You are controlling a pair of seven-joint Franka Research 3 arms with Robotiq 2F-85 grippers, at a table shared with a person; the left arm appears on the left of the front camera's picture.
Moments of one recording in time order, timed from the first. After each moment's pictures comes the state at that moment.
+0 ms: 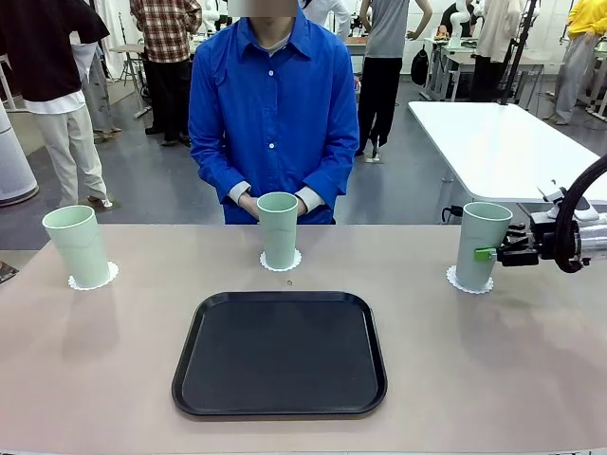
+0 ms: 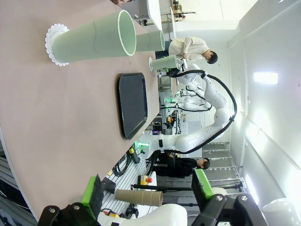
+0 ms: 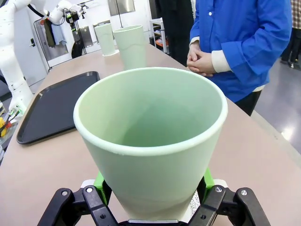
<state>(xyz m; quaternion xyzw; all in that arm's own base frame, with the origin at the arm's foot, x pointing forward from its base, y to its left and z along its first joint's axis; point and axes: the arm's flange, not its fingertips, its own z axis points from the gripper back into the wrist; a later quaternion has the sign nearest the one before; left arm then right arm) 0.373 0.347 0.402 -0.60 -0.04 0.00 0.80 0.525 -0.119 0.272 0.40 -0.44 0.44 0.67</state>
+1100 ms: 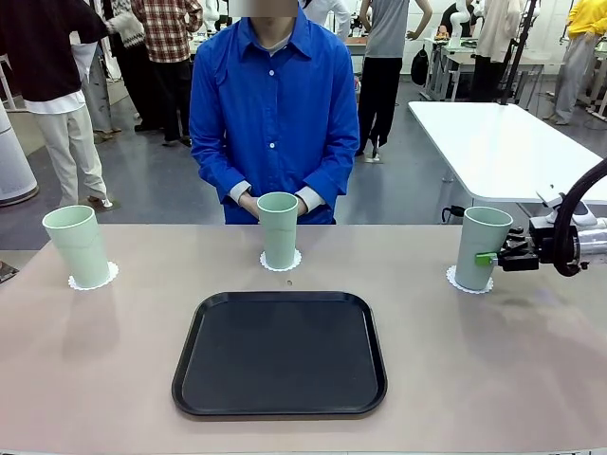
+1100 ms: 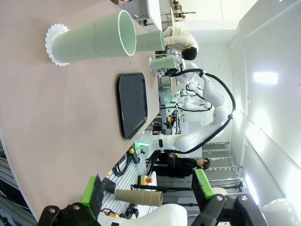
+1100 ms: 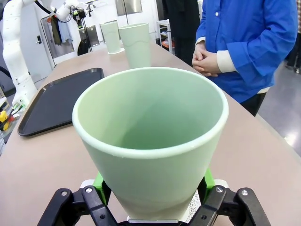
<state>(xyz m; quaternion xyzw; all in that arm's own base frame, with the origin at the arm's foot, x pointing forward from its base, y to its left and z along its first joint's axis) 0.373 0.347 0.402 -0.60 -0.04 0.00 0.80 0.531 -0.124 0.260 0.41 -0.44 0.45 0.66</state>
